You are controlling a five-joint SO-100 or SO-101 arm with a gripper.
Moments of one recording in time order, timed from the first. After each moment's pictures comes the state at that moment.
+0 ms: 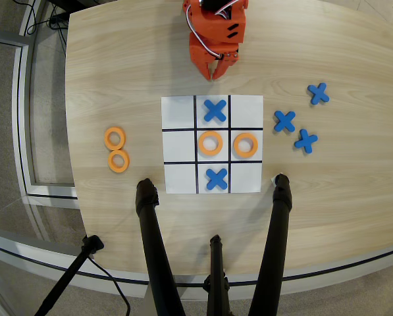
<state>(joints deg) 0.3 192.7 180.4 74.9 -90.9</state>
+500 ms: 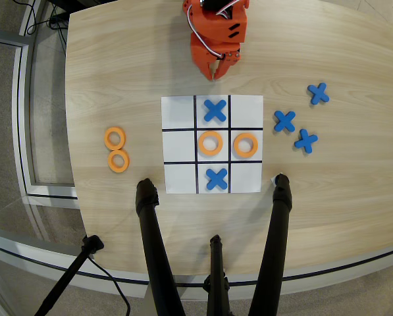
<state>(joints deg) -0.9 192.6 180.4 74.9 -90.9</state>
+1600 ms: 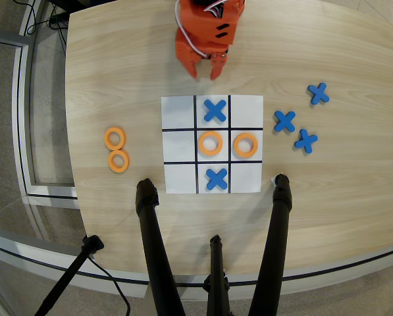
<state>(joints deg) 11.9 171.0 161.5 72.8 -94.8</state>
